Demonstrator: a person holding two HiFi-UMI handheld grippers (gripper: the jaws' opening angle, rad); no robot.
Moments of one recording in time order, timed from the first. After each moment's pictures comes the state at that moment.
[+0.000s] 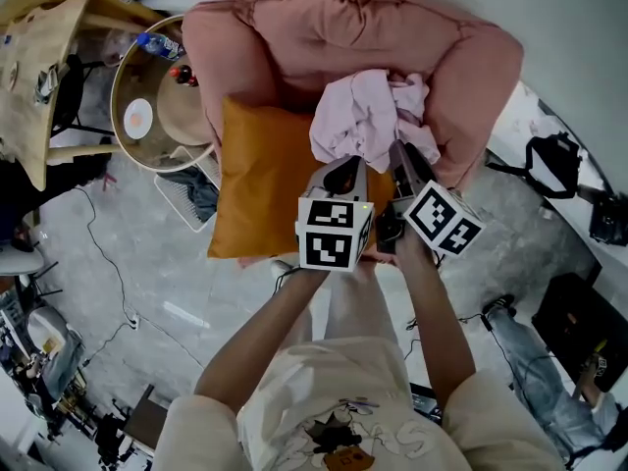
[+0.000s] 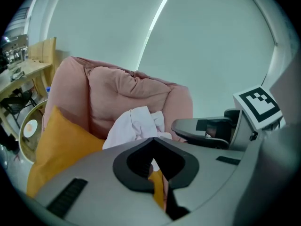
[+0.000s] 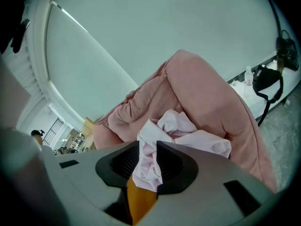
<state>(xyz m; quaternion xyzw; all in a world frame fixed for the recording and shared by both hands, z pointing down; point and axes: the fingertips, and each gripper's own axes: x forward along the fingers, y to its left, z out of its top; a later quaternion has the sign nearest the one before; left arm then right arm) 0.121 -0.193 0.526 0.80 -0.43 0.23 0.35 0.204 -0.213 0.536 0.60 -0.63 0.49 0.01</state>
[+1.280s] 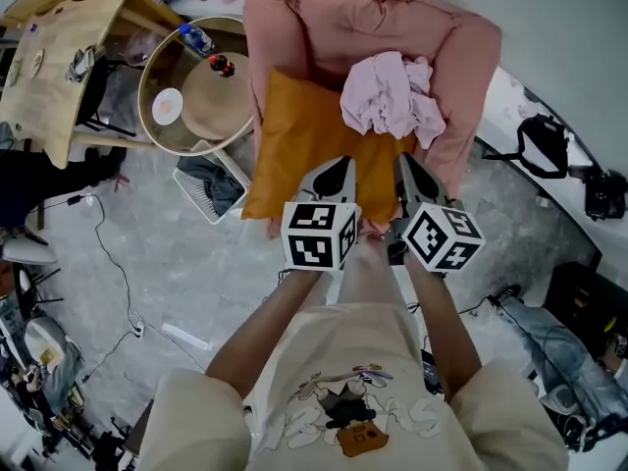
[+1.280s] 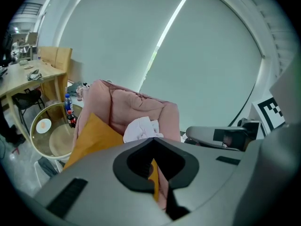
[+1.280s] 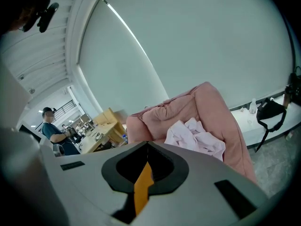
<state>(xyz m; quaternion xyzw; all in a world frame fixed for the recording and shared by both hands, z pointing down) 0.011 -0.089 0.422 0.82 -0.44 0.16 0.34 0.104 -0.092 0.403 0.59 -0.72 0.36 0.05</state>
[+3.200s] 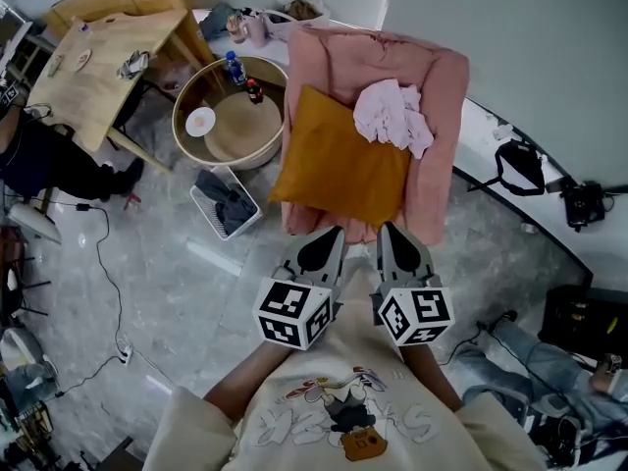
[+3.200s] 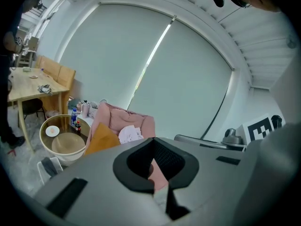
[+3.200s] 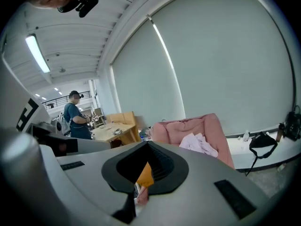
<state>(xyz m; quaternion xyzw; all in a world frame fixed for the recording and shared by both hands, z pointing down) -0.105 0.163 0.274 0.87 -0.41 0.07 0.27 -0.022 0.159 0.274 0.59 -0.78 0.20 0.07</state>
